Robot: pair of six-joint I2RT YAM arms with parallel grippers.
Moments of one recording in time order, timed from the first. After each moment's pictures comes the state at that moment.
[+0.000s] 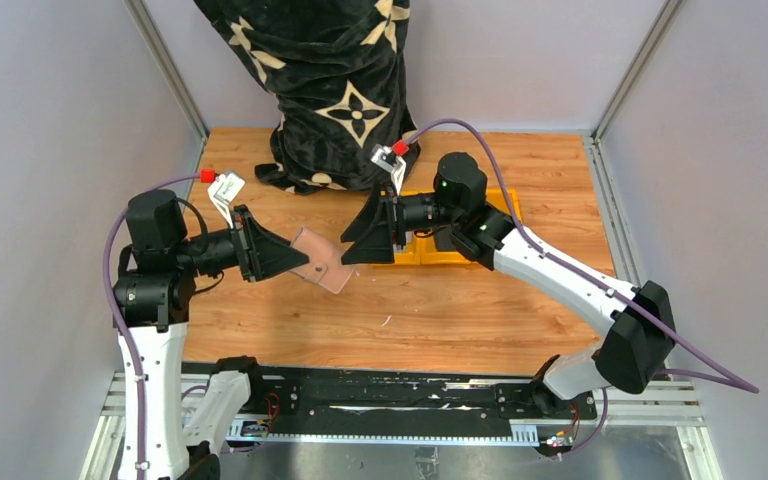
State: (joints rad) left arm 0.08 0.80 1.21 -0.89 1.17 -0.22; right arm 0.79 1.43 1.25 0.19 -0.95 0.58
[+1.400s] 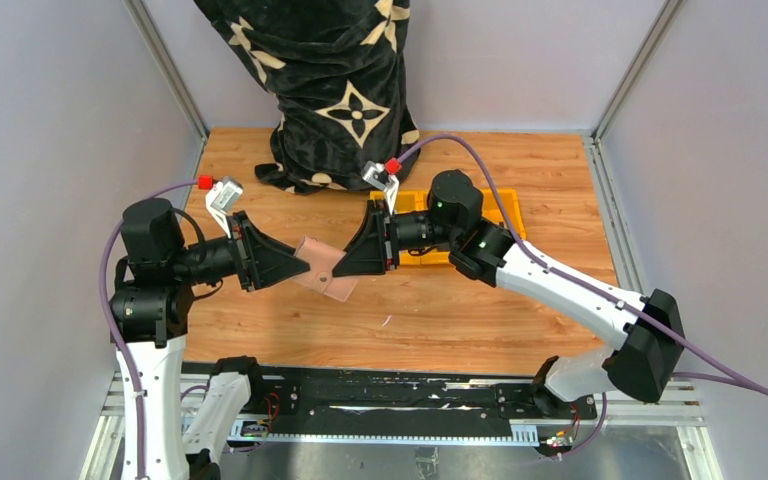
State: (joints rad) left arm 0.08 0.74 1.21 -0.87 1.20 -0.24; right arm 0.89 1.38 1.19 0.23 -0.87 0.63
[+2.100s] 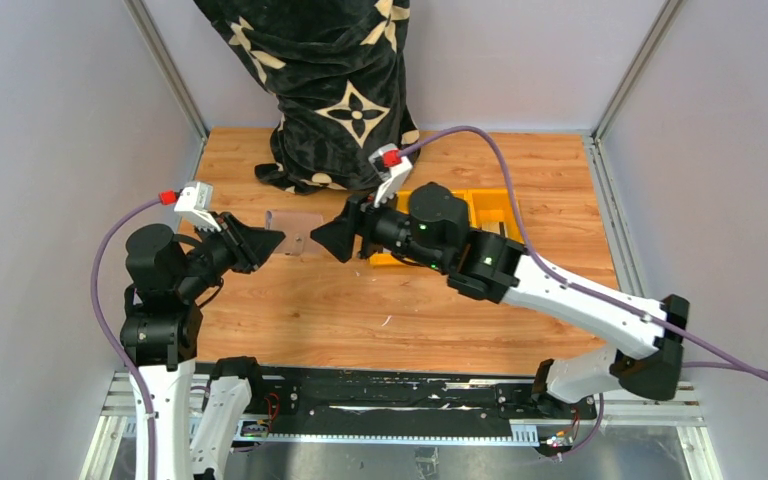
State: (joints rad) left arm 0.08 0.59 1.02 -0.65 0.61 -0.43; right arm 1.14 1.33 1.41 -0.14 0.08 0.50
